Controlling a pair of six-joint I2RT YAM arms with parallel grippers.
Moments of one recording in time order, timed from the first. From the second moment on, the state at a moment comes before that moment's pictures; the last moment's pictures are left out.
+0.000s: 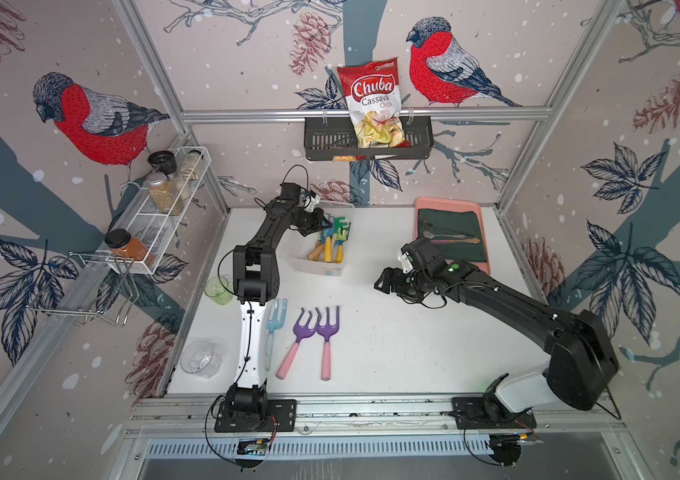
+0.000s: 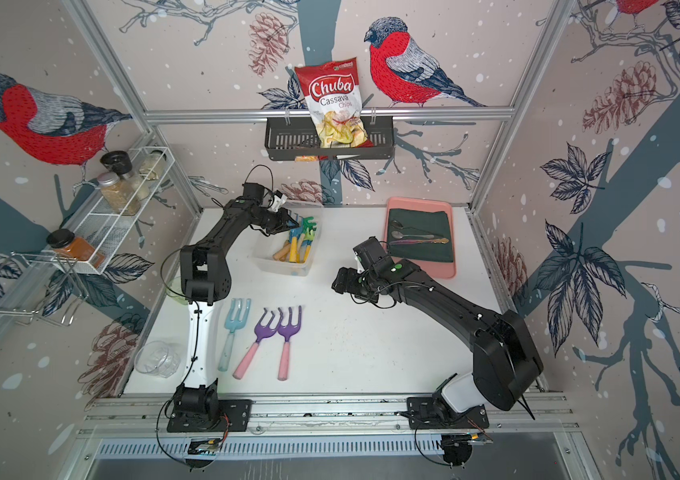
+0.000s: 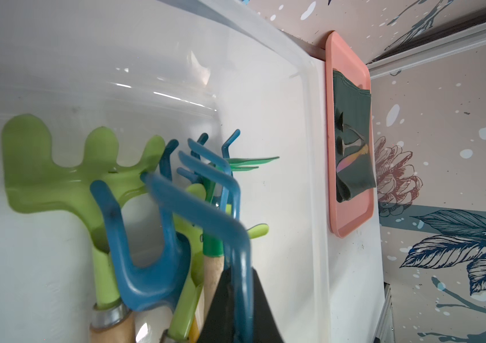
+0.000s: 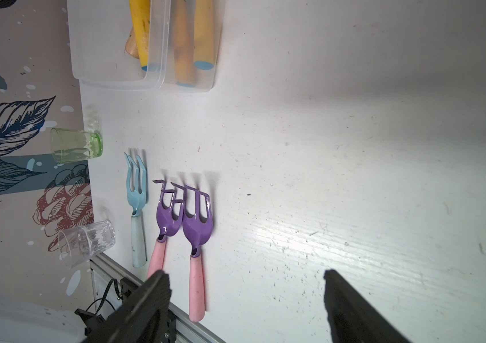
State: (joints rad) left arm -0.11 2.48 2.24 -0.77 0.74 -0.26; right arm 0.70 1.48 1.10 -0.56 -0.27 0.76
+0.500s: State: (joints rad) left arm -0.11 2.46 2.19 -0.77 0.72 -0.26; right arm 0.71 1.50 1.10 -0.55 -0.27 0.76
